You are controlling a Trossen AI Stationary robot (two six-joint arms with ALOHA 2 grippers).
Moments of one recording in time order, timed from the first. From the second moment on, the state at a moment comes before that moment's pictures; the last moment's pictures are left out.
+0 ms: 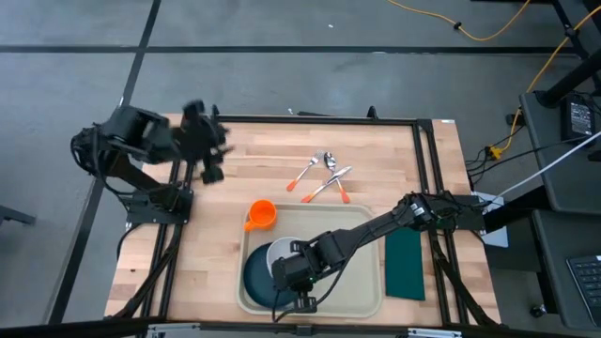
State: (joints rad) left arm -0.21 1.34 1.97 -1.57 -0.62 -0.17; right arm 0.46 2.33 2.35 -1.14 -0.11 0.42
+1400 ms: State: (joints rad) left arm -0.47 1.64 1.61 -0.99 -0.19 0.12; right arm 0.42 2.18 2.36 -1.24 -0.02 0.28
